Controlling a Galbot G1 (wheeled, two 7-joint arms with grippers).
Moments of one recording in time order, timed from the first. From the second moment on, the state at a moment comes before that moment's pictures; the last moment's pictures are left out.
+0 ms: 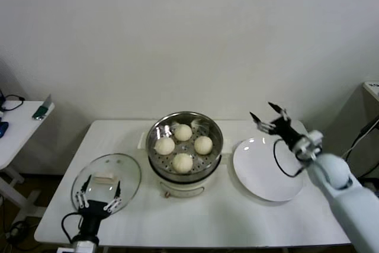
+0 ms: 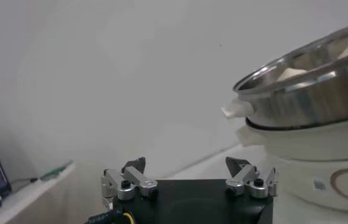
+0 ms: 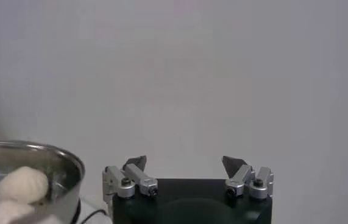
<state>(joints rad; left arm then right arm) 1.72 -1.43 -0.67 -2.01 0.28 -0.11 -0.06 -1.00 0.82 0.32 1.61 0.60 0.08 -0.22</state>
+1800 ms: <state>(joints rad) 1.33 -1.24 -0.62 -1.35 1.31 -0.07 -0.45 -1.68 1.29 0.66 1.73 0.41 0.49 -0.18</state>
